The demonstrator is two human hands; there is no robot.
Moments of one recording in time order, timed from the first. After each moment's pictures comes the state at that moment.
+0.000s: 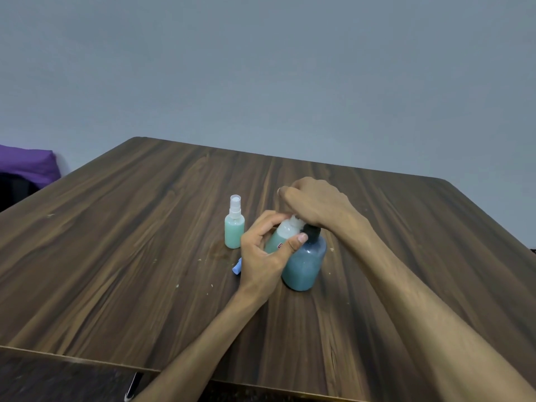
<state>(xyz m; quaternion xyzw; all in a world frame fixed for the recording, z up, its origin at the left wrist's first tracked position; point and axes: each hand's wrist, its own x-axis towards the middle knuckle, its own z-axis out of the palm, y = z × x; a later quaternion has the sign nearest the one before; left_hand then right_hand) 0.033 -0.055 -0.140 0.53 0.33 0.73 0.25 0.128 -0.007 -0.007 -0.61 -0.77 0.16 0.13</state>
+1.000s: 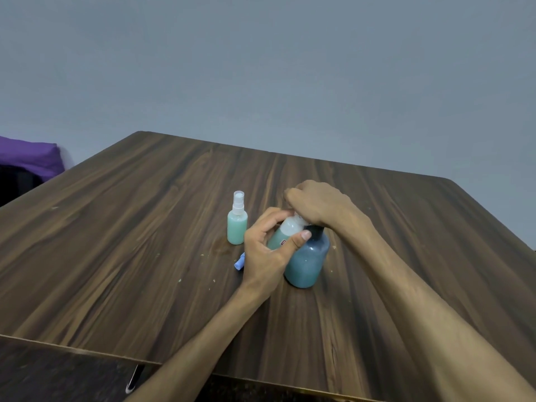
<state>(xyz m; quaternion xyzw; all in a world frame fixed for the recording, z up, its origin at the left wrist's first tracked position) 0.033 -0.054 -0.140 0.53 0.34 0.73 0.26 0.126 -0.004 -0.010 -0.61 -0.77 0.17 0.09</state>
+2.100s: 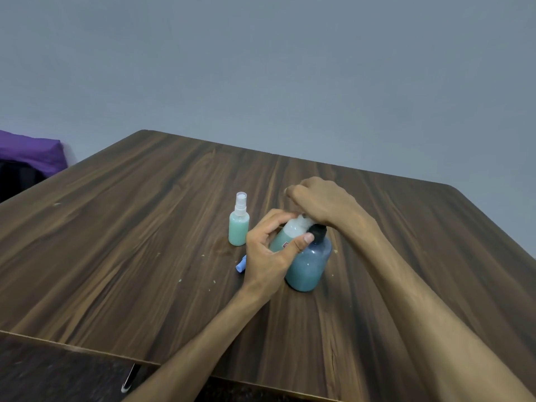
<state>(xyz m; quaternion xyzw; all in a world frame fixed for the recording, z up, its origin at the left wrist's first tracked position) 0.033 -0.055 -0.140 0.52 0.33 0.74 0.27 0.129 0.002 -0.010 -0.61 -0.76 0.17 0.12</state>
